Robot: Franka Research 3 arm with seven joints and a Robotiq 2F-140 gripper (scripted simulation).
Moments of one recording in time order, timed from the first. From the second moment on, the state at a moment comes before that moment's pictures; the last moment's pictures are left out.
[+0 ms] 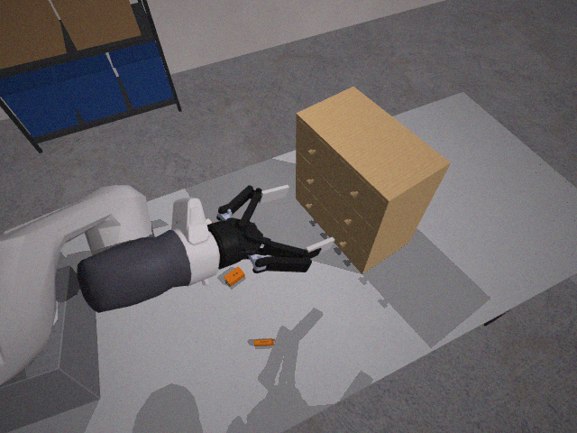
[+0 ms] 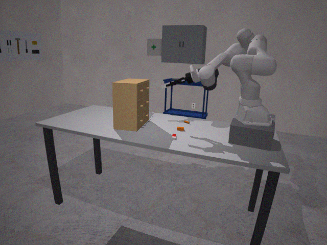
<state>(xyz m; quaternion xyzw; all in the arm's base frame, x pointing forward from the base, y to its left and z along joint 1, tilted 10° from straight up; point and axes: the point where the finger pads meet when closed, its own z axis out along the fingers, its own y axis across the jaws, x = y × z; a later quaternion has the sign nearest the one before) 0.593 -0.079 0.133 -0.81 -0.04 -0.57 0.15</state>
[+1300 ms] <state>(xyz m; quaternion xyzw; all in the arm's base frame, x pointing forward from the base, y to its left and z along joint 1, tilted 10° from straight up) 0.614 -0.073 0.132 -0.80 -0.05 -0.58 0.14</state>
